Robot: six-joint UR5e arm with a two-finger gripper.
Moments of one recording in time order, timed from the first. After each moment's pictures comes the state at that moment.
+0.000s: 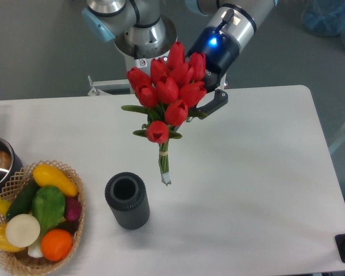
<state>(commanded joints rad) 2.74 -1.63 -1.74 -0.85 0.36 1.03</state>
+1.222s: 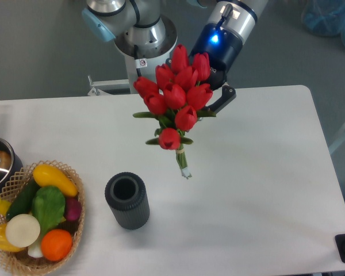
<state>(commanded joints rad) 2.73 -1.60 -1.73 -0.86 0.66 1.02</state>
